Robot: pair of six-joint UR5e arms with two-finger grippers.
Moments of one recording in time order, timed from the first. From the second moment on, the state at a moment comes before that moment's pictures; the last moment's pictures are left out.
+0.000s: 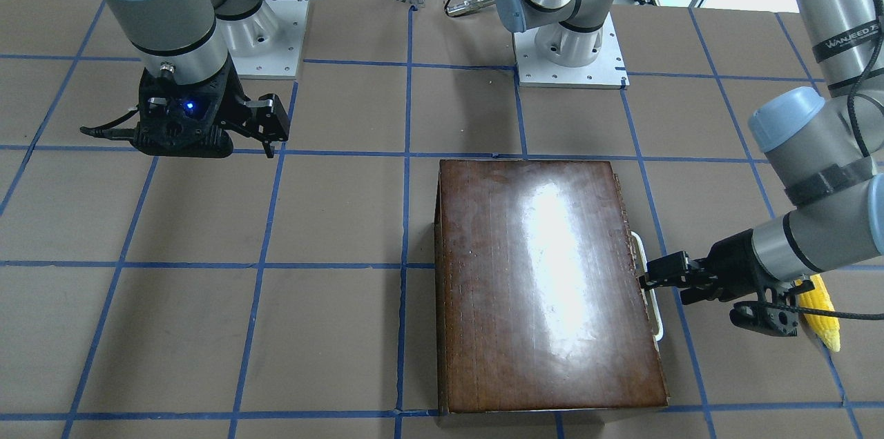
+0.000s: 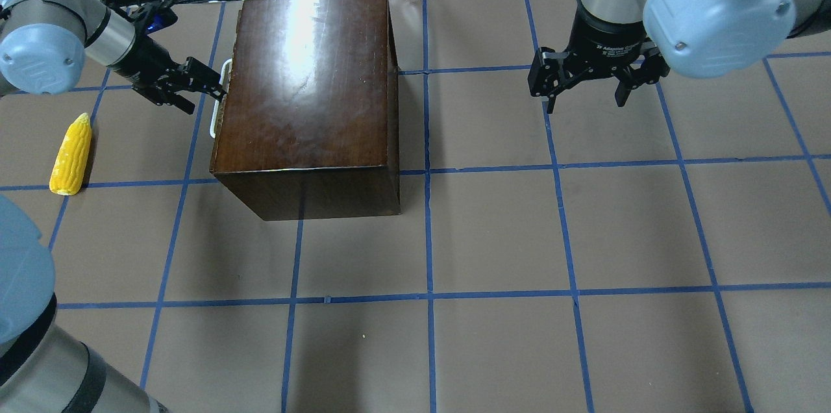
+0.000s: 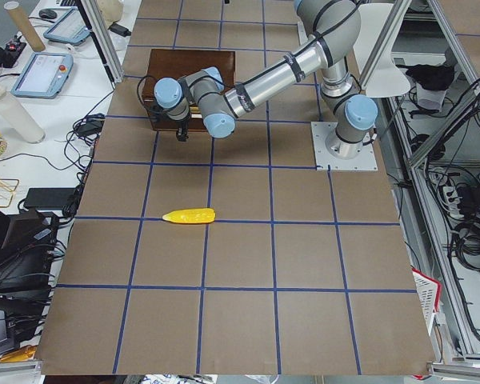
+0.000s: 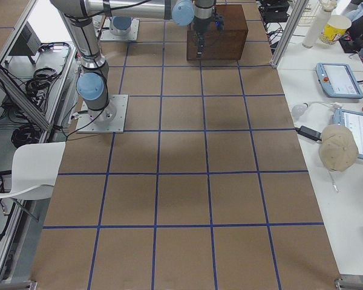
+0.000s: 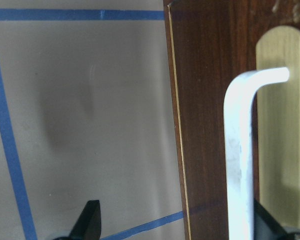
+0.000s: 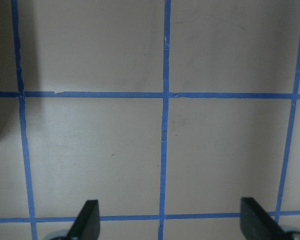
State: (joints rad) left arm -1.20 -2.03 -1.54 -1.31 1.22 0.50; right arm 1.65 -1.48 1.58 -1.62 -1.63 0.06
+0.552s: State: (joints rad) left arm -1.19 -2.03 -1.54 -1.31 1.24 0.54; right arm 1.65 -1.48 1.58 -1.63 -1.63 0.06
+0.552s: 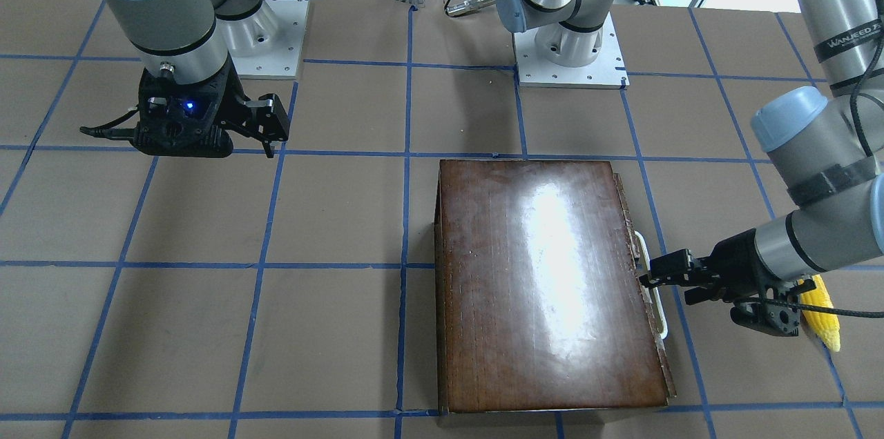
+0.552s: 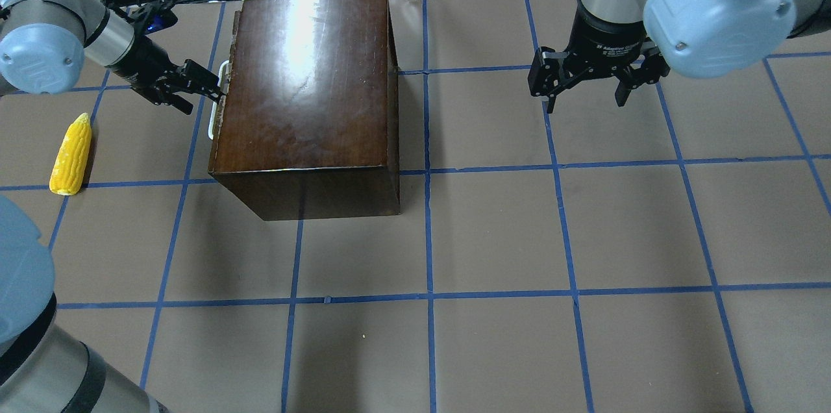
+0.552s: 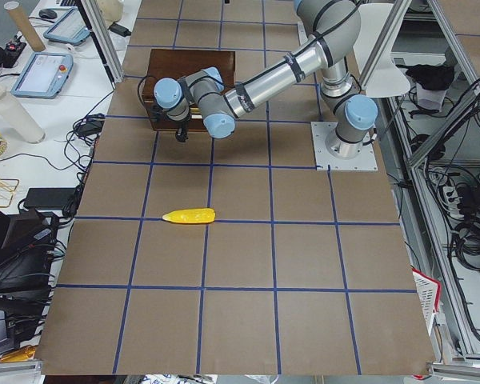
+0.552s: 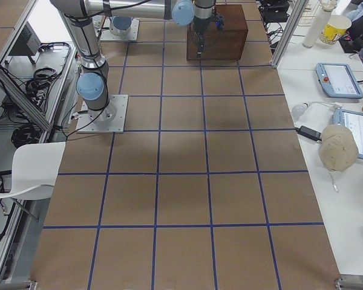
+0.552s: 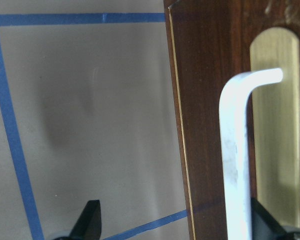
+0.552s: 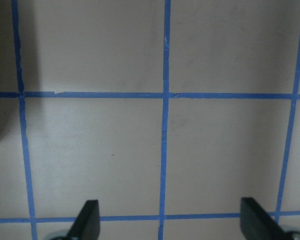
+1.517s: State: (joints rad) left arm -1.15 -2.03 -1.53 -1.32 1.26 0.59; right arm 1.65 -1.48 1.58 -1.63 -1.63 0.06
